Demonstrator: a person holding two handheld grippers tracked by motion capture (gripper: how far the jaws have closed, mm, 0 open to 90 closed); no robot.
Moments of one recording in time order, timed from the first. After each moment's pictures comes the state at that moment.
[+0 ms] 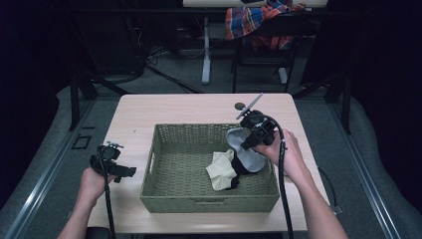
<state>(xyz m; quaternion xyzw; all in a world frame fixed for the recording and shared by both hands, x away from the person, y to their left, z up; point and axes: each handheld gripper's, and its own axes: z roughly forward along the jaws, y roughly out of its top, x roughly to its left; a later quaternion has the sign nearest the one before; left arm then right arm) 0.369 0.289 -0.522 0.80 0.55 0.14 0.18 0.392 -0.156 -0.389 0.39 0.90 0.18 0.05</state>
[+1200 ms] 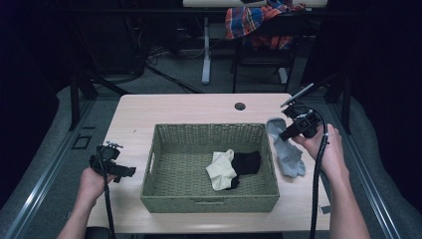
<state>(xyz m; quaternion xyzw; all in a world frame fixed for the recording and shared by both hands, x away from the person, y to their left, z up) 0.370 0.290 -0.522 0.80 0.55 0.14 0.18 0.397 -0.258 -0.369 0.49 0.86 0.16 0.08</state>
